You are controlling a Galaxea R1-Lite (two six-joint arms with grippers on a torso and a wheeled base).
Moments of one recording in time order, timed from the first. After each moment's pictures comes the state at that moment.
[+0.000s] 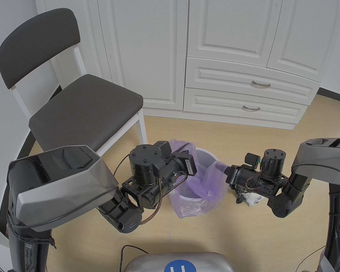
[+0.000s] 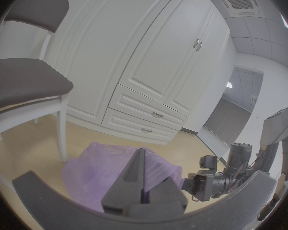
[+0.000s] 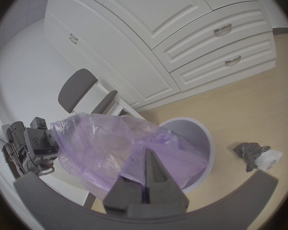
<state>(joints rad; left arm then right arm) -0.71 2.33 -1.01 -1.34 0.10 -0.33 0.33 2.32 -0.72 -1.44 0.36 0.49</state>
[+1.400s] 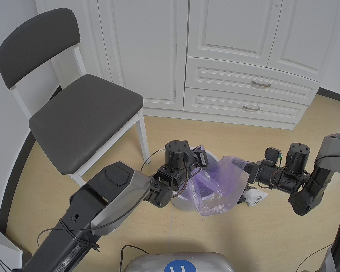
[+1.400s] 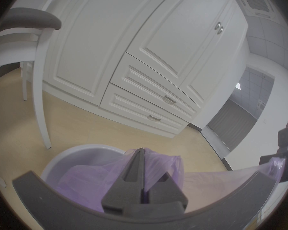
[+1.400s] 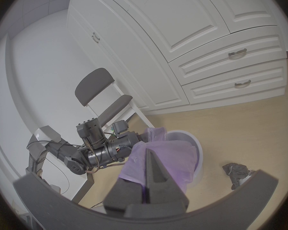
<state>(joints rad) -0.65 2.79 -1.86 -0.86 0.05 -0.43 0.22 2.16 -0.55 -1.49 0.55 0.32</state>
